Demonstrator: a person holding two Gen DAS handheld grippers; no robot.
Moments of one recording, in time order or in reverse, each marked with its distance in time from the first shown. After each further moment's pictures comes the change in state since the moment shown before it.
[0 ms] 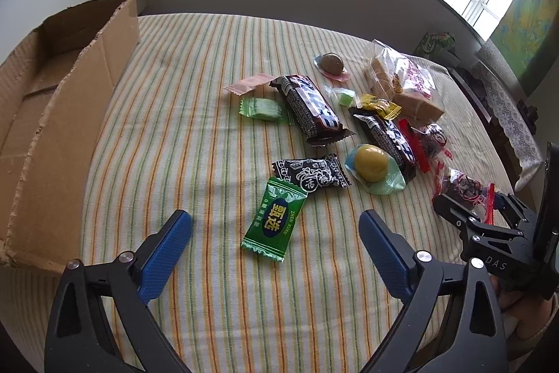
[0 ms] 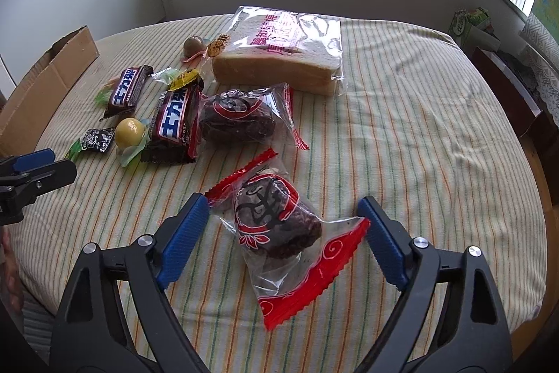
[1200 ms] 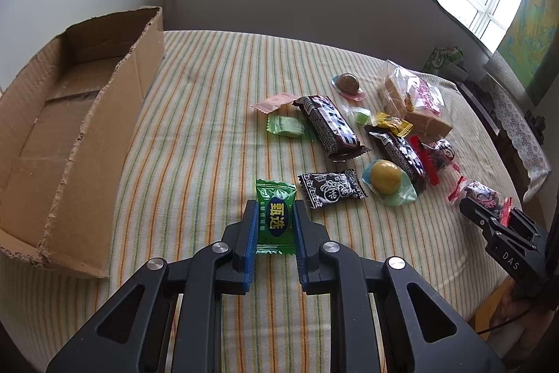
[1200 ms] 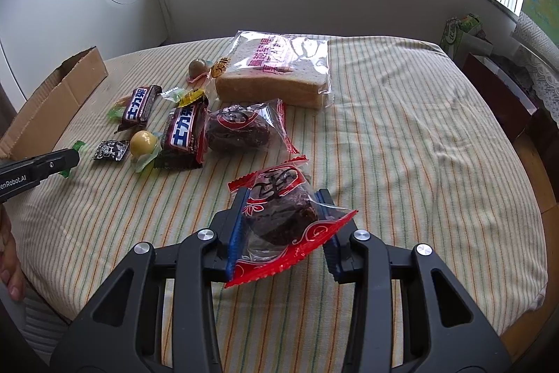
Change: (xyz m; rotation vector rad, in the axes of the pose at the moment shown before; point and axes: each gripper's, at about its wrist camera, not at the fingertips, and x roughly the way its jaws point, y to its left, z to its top) left arm -0.018 0.011 -0.002 -0.022 -0.076 0.035; right arm -0.028 -0.006 -0.008 0.038 -0.094 0.007
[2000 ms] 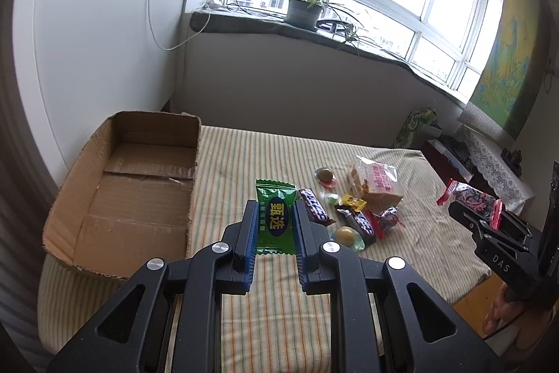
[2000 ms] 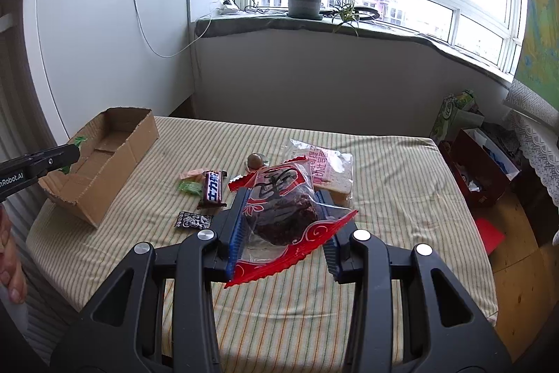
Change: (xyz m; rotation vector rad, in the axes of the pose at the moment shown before) left arm -0.124 0.023 0.023 -0.011 -0.266 -0.050; right arm -0.105 0.080 0.049 -0.107 -0.215 -0.009
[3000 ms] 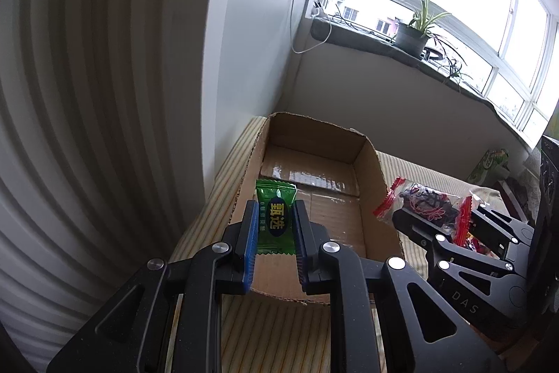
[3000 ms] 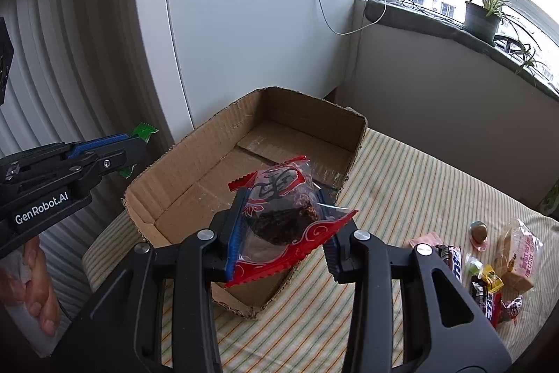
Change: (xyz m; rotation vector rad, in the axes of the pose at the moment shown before) left arm -0.015 0.157 0.002 -0.153 -0.033 0.260; right arm 0.110 0.247 0.036 -0.266 0.081 0.391
